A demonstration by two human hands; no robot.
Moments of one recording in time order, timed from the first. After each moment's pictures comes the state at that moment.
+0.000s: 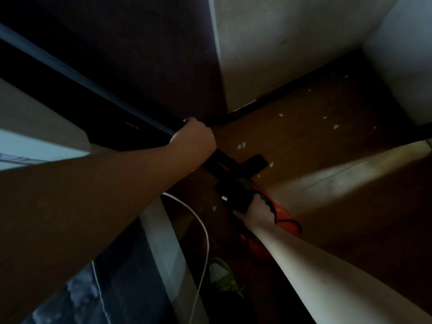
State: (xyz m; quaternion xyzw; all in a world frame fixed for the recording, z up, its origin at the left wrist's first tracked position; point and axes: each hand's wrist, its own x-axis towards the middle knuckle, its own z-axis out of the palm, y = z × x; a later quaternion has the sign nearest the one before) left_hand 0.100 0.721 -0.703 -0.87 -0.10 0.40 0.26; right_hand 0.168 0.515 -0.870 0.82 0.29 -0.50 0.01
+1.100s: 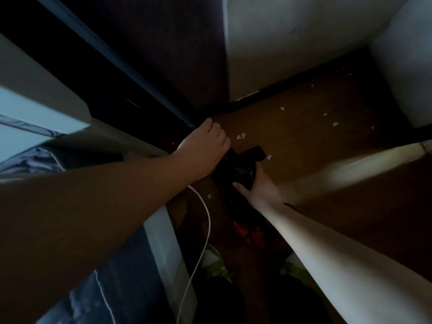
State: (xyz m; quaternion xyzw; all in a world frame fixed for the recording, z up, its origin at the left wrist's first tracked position) left_hand 0.076 0.676 -0.728 -0.93 -0.10 0.30 0.20; right_hand 0.197 0.521 -0.851 0.80 0.38 -0.45 -0.10
